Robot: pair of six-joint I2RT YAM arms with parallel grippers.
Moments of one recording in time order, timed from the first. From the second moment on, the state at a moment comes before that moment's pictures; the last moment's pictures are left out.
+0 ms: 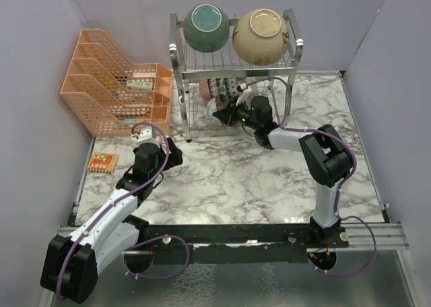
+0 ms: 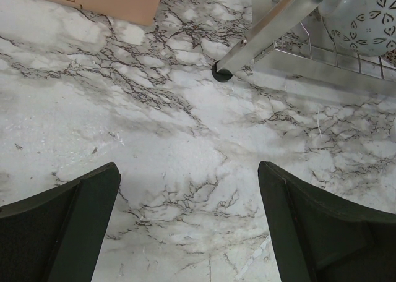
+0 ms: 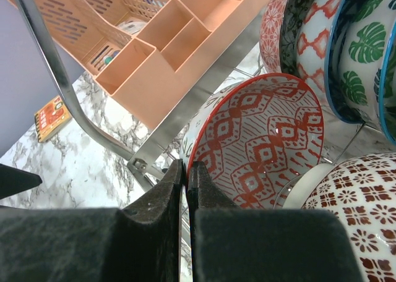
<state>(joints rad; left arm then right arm) -0.36 0.87 0.38 -0.02 -0.20 -0.56 0.54 1.96 1.12 0.74 -0.41 0.38</state>
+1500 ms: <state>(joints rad) -0.36 0.89 0.36 -0.02 -0.20 -0.56 0.56 1.34 0.68 0.63 -0.47 0.21</state>
